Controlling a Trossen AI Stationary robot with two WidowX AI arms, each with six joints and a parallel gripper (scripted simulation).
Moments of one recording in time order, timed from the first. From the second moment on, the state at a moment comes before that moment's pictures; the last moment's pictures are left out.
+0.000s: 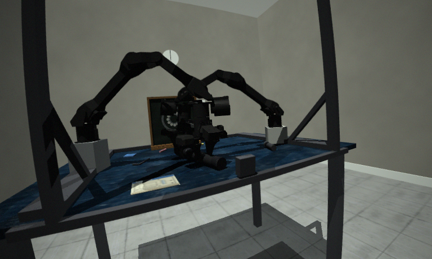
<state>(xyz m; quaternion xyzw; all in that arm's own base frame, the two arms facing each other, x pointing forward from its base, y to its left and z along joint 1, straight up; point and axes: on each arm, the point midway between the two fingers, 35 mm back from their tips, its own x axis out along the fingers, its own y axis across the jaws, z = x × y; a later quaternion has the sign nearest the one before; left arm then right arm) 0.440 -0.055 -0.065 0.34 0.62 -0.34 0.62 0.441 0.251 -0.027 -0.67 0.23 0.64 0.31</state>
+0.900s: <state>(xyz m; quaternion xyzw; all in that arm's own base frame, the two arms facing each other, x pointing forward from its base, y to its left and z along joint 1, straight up) 0.440 -0.054 -0.065 0.34 0.62 -0.34 0.62 0.438 0.247 -0.033 -0.66 0.25 0.64 0.29</state>
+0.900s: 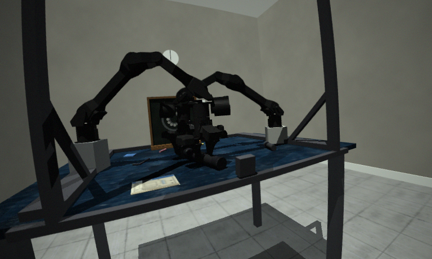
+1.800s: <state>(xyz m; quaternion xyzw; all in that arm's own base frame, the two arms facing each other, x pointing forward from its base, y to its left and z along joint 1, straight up) 0.440 -0.054 -0.065 0.34 0.62 -0.34 0.62 0.436 0.244 0.018 -0.66 0.25 0.64 0.30</state>
